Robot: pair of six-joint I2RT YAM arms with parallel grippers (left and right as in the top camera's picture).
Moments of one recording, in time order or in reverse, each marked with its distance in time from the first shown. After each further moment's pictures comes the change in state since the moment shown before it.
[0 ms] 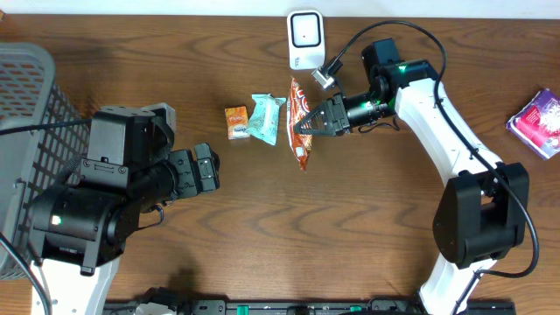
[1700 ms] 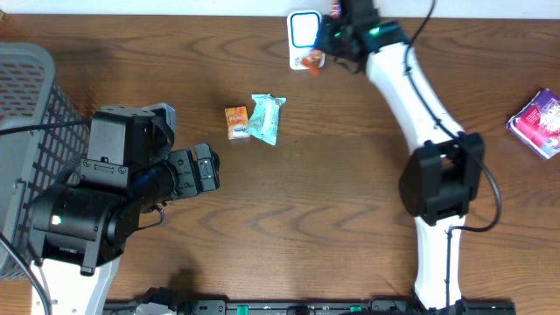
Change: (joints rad) left arm 0.000 0.000 0.000 0.000 0.000 0.000; right arm 0.023 0.329 0.583 0.312 1.197 0.692
